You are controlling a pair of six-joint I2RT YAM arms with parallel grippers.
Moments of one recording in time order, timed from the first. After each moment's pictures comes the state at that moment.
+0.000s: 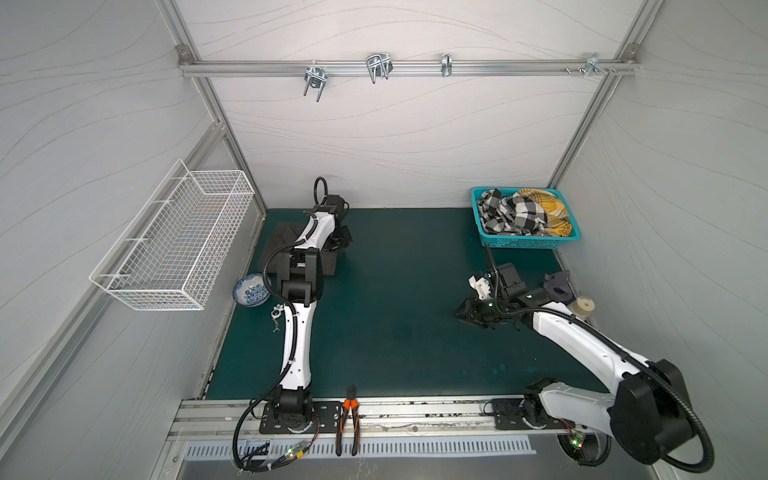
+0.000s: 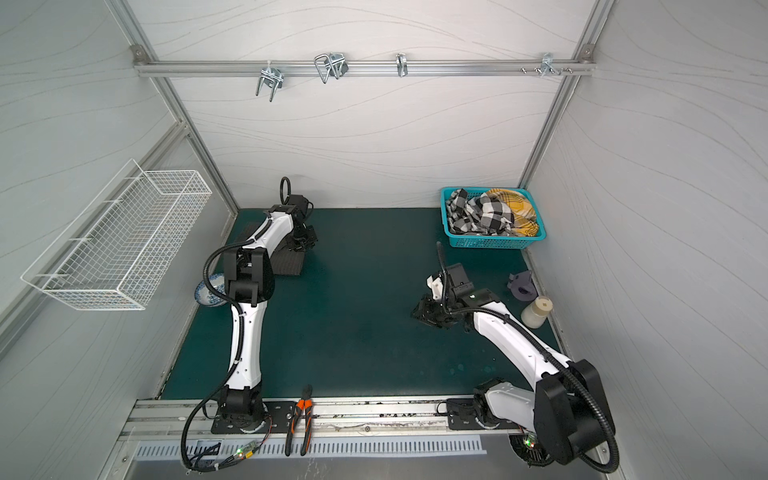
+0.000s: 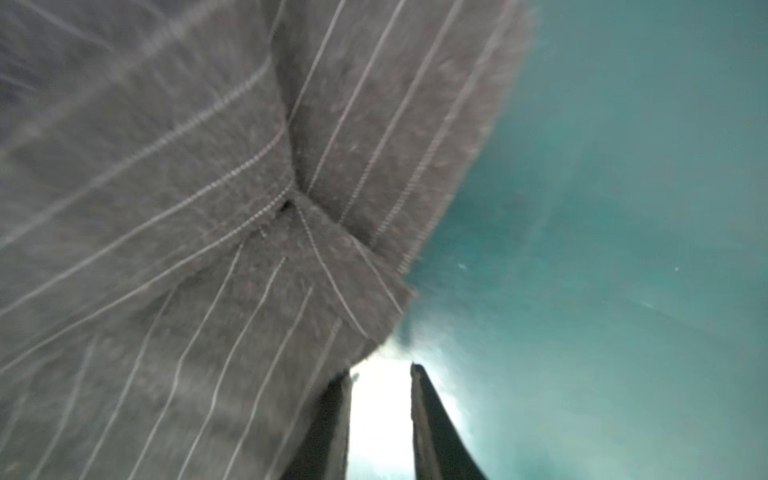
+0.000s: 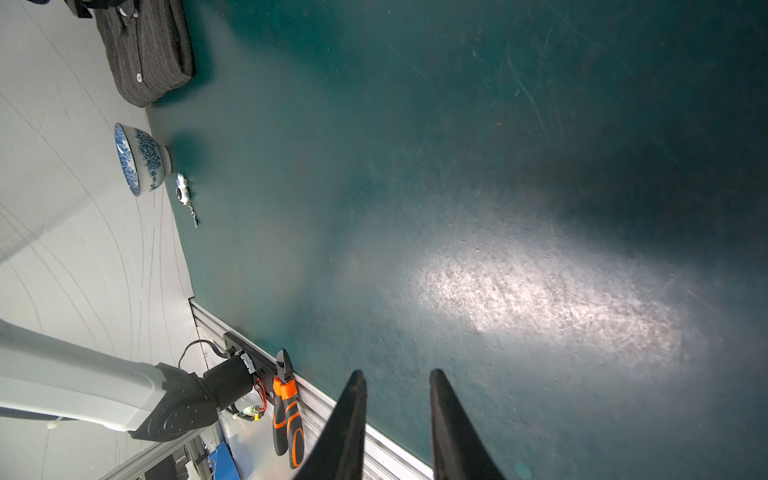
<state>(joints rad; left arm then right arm) -0.07 2.48 2.18 -1.02 -0.03 -0.50 0.44 1.17 0.73 -0.61 -0.51 0.63</state>
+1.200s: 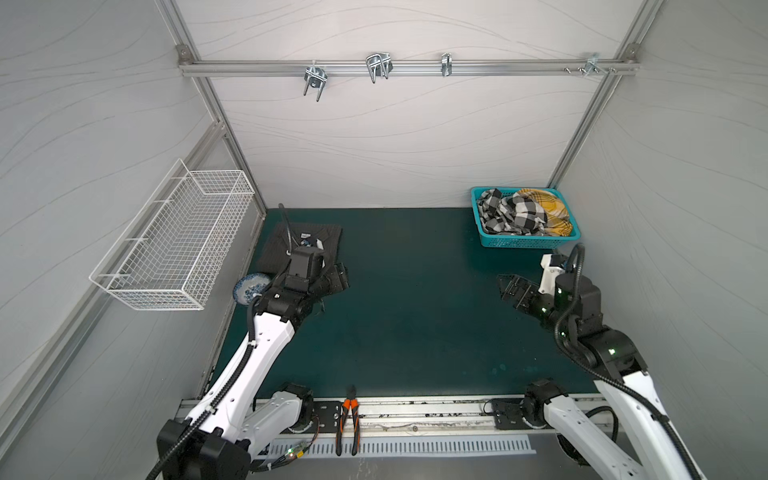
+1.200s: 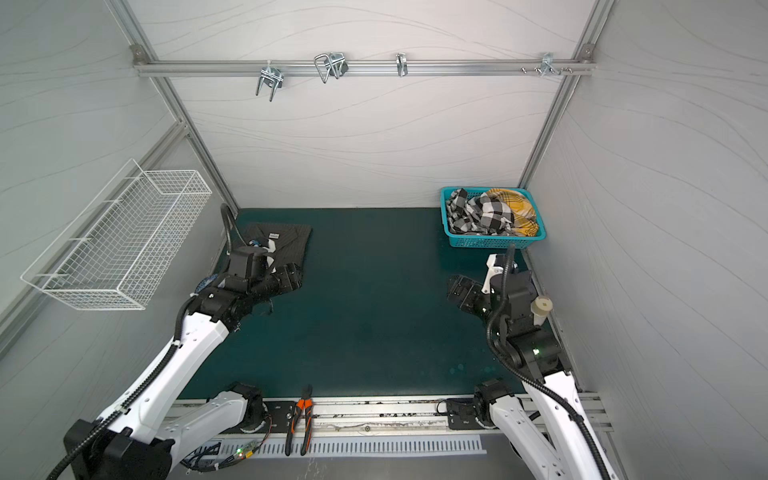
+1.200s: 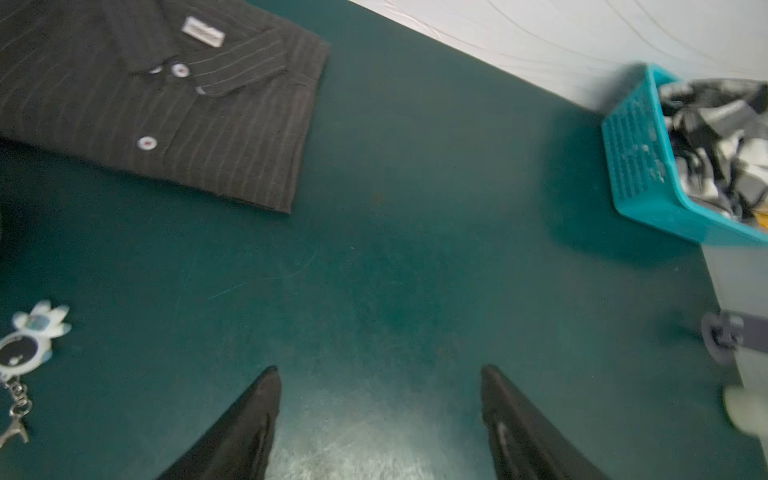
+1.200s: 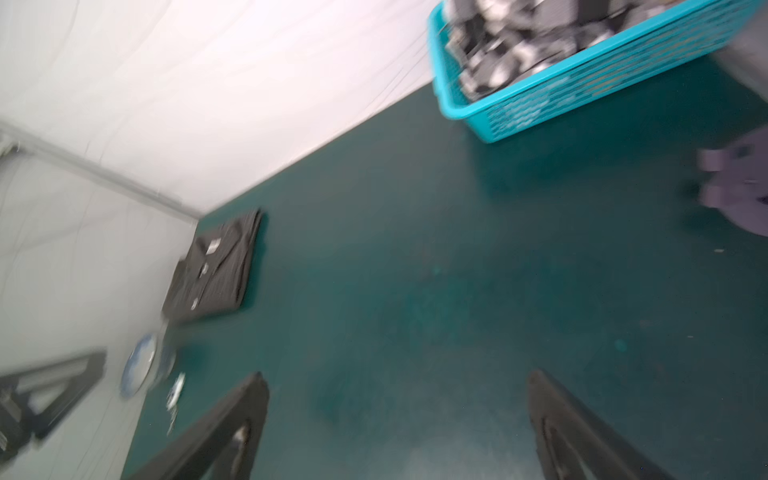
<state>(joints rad) -0.24 0.97 0.84 -0.60 -0.08 -0.49 0.34 0.56 0.79 -0.72 0.07 0.60</state>
